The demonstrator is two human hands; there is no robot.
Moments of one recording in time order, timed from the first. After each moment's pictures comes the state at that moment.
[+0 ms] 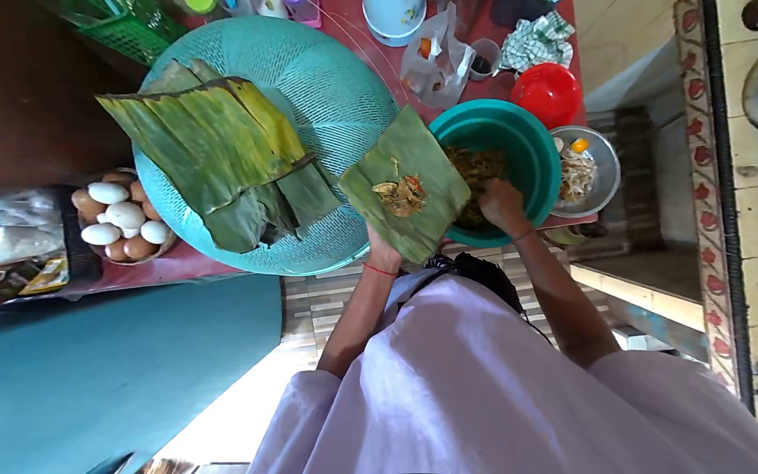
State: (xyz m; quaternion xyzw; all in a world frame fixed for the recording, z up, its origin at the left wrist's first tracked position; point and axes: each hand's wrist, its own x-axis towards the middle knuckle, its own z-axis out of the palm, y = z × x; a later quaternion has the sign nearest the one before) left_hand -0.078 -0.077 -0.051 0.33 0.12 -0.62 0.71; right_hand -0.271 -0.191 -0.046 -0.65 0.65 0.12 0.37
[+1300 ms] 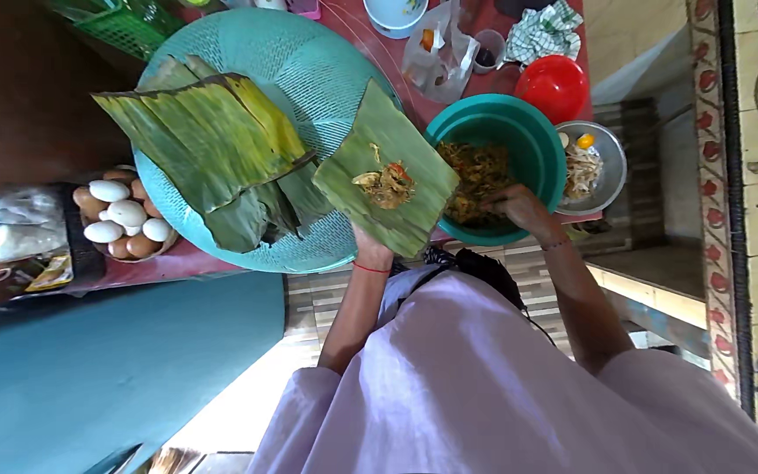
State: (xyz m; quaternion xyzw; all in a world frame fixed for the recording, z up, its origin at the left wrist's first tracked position) left_hand -0.066 -0.081 -0.029 0.35 0.13 -0.54 0.75; right_hand -0.326 -0.176 -0.062 -0.62 0.57 -0.02 0.54
